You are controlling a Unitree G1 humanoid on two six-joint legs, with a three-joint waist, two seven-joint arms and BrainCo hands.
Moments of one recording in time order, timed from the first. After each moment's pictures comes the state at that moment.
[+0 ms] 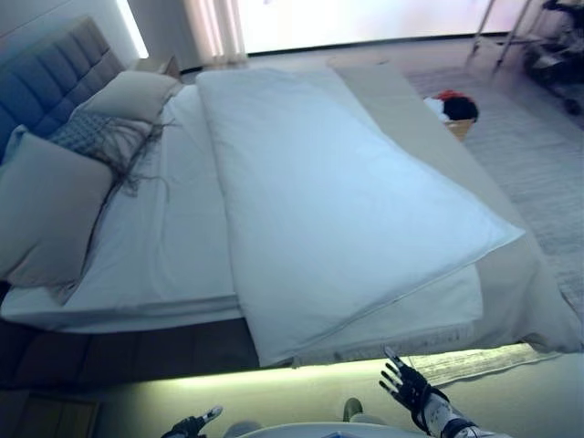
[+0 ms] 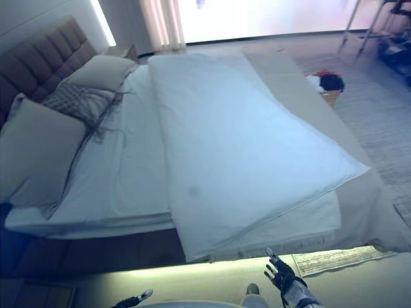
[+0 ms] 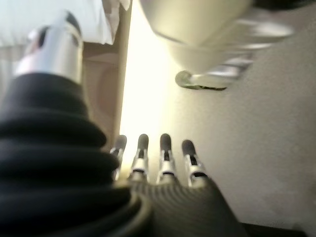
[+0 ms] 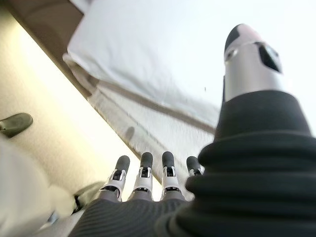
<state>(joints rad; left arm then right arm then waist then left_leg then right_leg) -0.01 0.20 -0.21 1.36 -0.41 -0.02 0.03 -0.19 -0.28 0.10 1.26 0.90 0.01 0.23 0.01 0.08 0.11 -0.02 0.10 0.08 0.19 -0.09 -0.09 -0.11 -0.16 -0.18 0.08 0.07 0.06</state>
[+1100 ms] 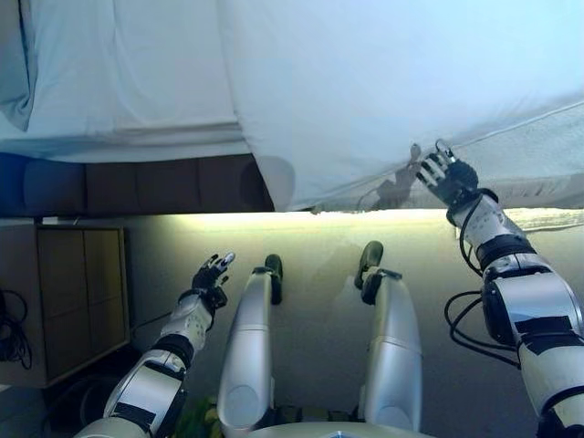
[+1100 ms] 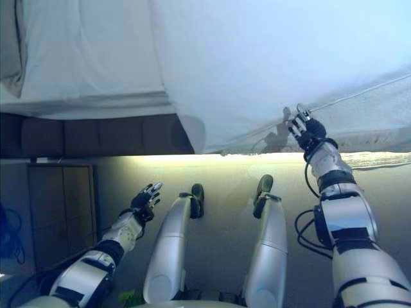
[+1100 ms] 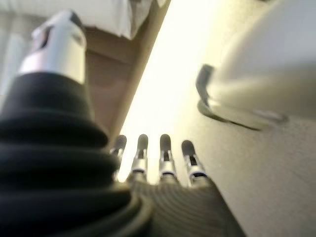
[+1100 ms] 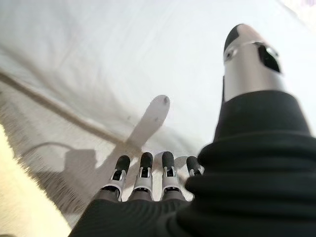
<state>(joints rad) -0.40 0.30 -0.29 1.06 -0.89 -0.12 -0.02 -1.03 -0.58 0.15 1.26 1.07 0.09 0.17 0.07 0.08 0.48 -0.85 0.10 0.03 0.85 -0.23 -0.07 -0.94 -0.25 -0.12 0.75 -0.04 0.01</state>
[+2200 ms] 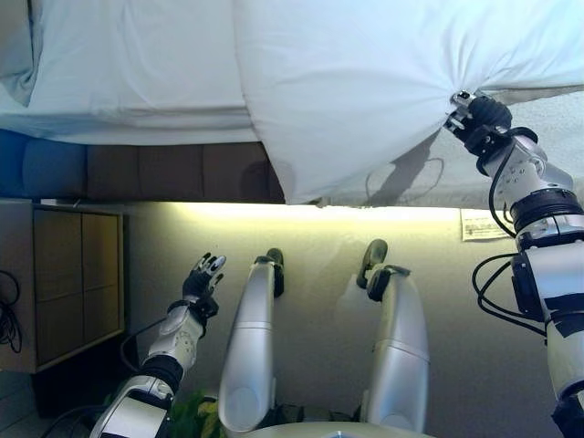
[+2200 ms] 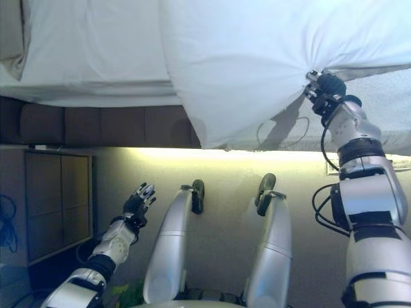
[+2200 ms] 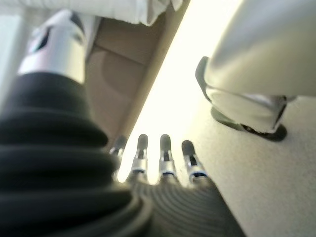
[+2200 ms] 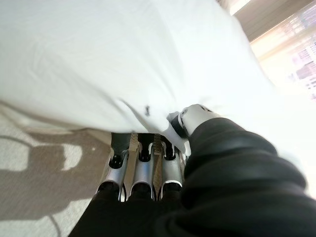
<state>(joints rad) -0.28 0.34 -0.27 0.84 -0.90 -0.19 -0.08 -1.18 -0.68 0.25 1.18 0.99 0.15 0.17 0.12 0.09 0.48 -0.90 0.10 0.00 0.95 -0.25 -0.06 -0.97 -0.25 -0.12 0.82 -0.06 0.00</state>
